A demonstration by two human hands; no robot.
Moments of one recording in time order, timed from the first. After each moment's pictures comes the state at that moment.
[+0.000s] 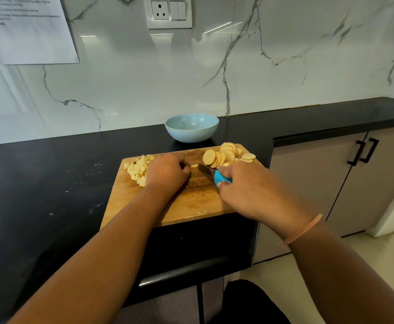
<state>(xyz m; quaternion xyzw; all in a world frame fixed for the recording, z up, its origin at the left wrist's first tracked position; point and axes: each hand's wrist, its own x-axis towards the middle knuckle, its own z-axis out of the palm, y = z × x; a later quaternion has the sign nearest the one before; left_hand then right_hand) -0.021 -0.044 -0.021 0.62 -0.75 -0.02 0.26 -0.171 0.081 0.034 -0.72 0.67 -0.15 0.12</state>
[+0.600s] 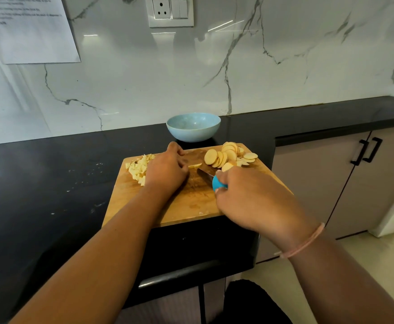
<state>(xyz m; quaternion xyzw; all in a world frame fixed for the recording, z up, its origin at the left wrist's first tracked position) -0.018 -0.040 -0.020 0.61 -0.73 -0.06 0.31 -0.161 0.097 0.040 -0.73 0.66 -0.13 0.14</state>
